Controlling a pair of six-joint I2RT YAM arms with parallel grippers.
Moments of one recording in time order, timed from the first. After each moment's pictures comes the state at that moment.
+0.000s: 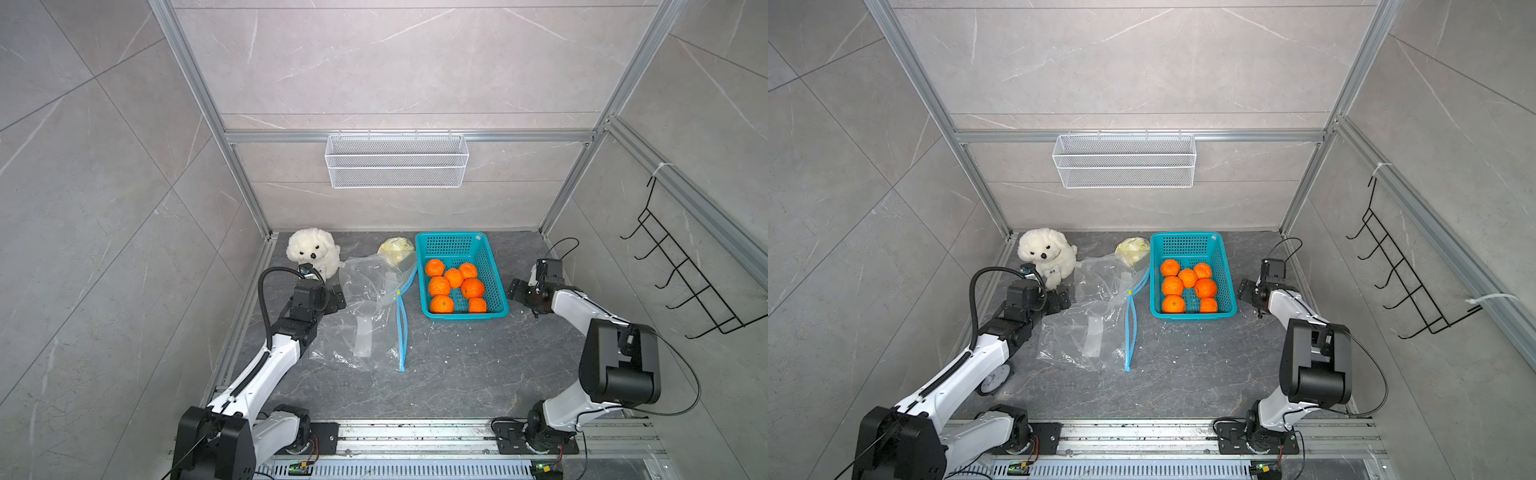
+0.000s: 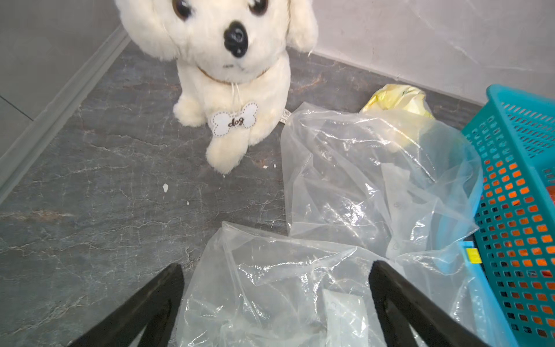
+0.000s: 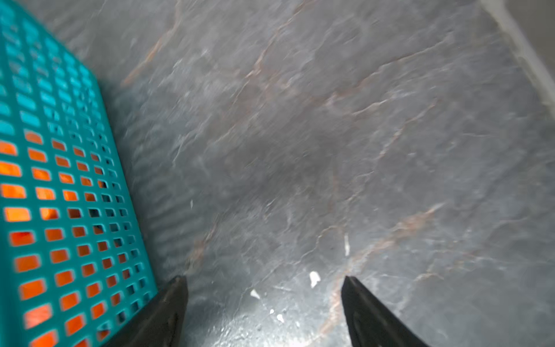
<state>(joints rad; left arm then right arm) -0.22 1.16 0.67 -0.14 -0.15 -0.33 -0.14 1.59 0.90 -0.28 -0.04 0.25</state>
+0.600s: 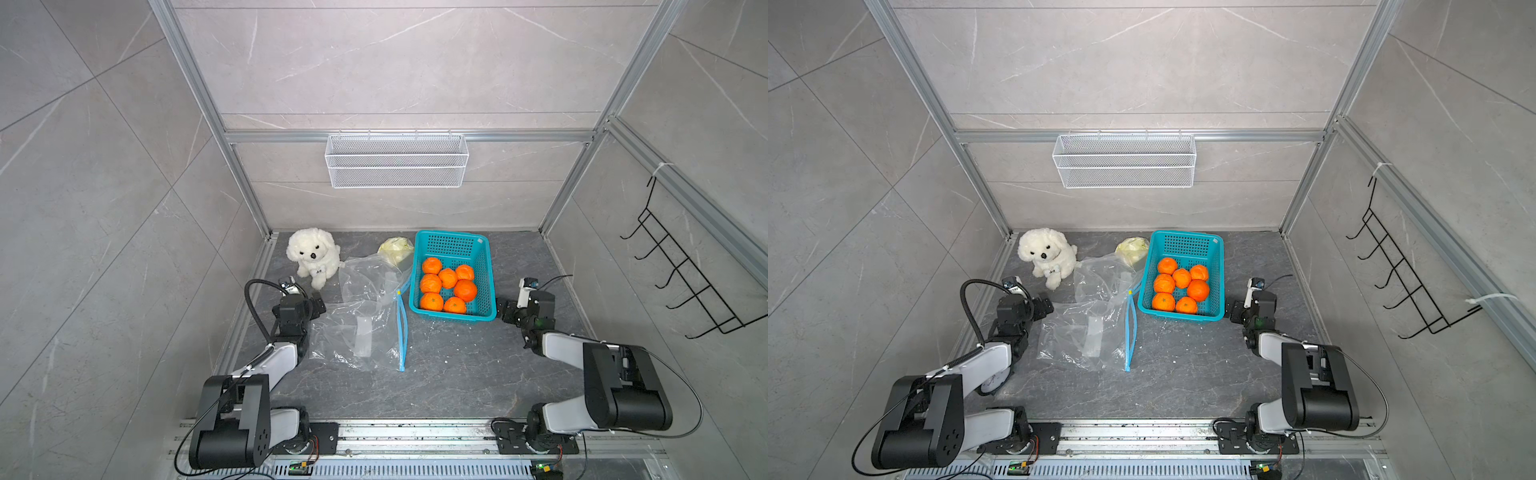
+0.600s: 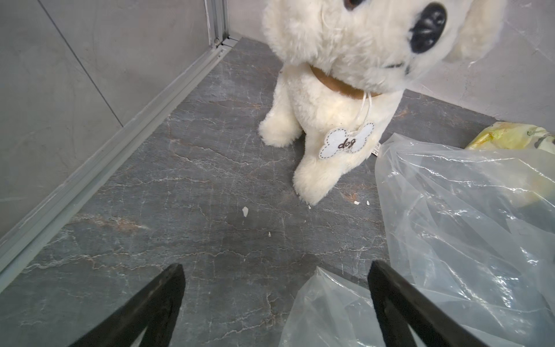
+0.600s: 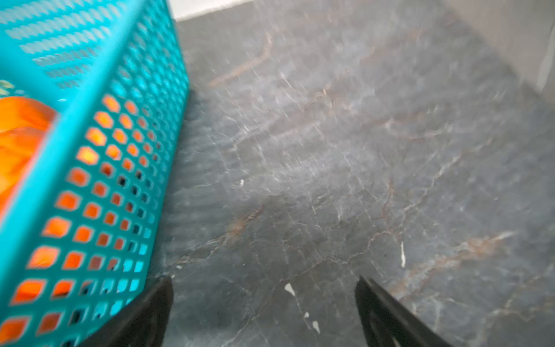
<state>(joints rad) -0.01 1.26 0.39 0.41 -0.20 -0.24 -0.07 1.43 0.39 0.51 -0.07 0.14</state>
